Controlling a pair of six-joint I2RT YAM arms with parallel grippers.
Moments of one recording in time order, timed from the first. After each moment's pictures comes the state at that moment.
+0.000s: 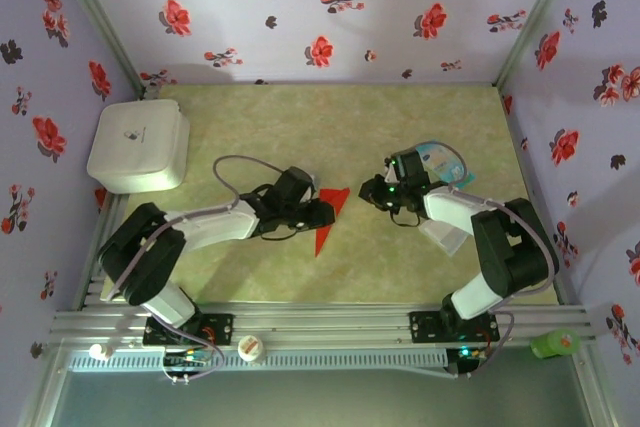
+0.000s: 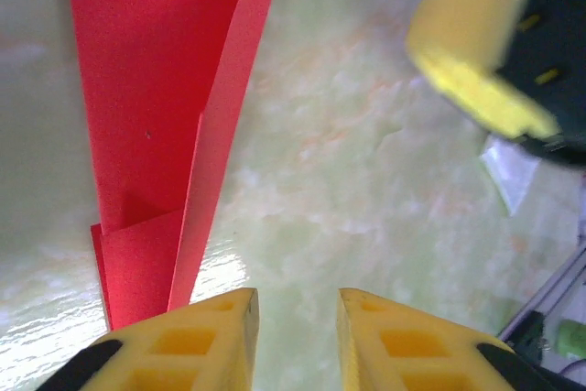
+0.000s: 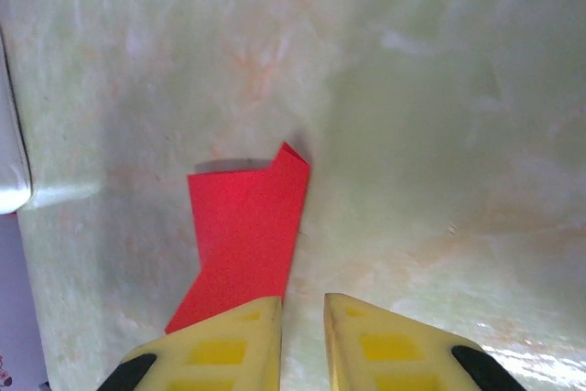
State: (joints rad) left arm -0.84 1.58 0.86 -0.09 0.25 -0.89; right arm 0.38 1.55 0.73 -0.06 -0.43 0.80
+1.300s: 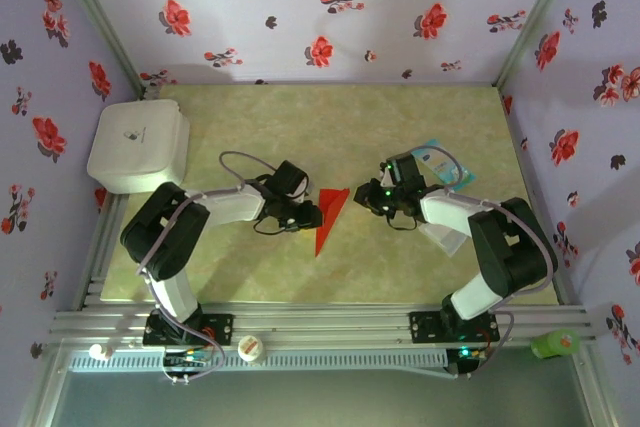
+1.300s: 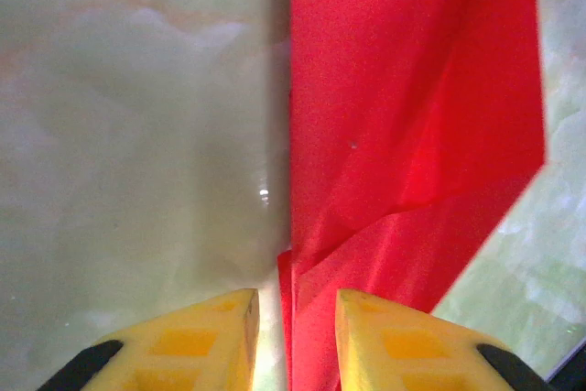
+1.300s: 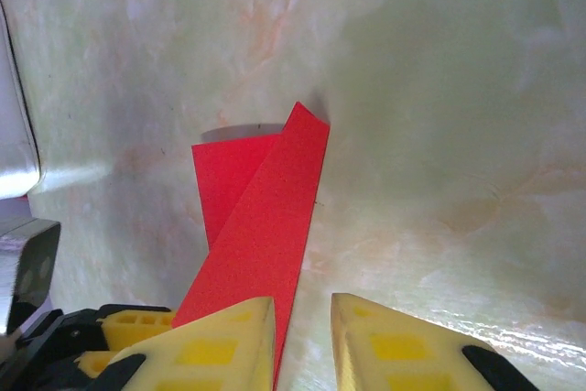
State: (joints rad) left arm -0.73 1.77 0.95 -0.28 0.38 -0.72; right arm 0.42 1.56 0.71 -0.03 -0.45 0.84
